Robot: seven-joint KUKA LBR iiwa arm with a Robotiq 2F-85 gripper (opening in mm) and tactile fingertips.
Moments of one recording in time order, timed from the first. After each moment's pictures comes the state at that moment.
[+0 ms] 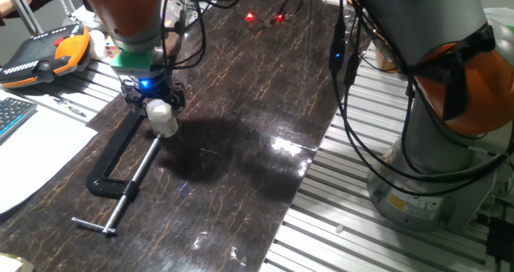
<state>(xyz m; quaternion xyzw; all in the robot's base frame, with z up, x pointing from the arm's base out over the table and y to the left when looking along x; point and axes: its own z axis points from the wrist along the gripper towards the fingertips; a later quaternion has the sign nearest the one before) 0.629 0.096 0.078 0.58 0.81 0.01 0.06</state>
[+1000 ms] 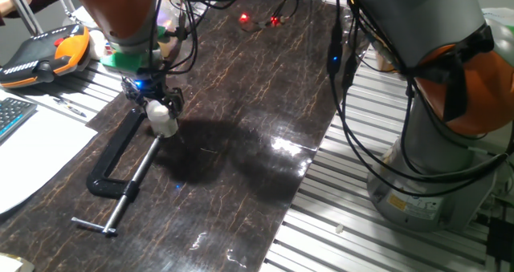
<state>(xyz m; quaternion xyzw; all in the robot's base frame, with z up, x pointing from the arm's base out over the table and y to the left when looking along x) 0.630 0.097 0.078 0.68 0.73 0.00 0.05</state>
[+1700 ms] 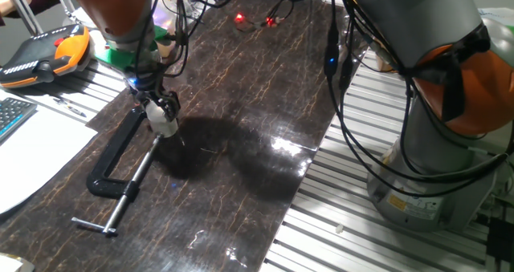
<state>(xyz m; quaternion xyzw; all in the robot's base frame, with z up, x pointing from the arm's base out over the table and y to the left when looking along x) 0.632 0.098 0.076 0.74 0.67 0.00 0.04</state>
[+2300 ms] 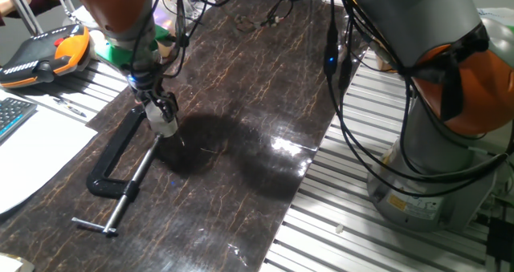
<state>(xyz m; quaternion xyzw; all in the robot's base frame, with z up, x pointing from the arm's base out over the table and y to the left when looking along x) 0.633 0.098 0.075 0.79 0.62 0.01 0.02</state>
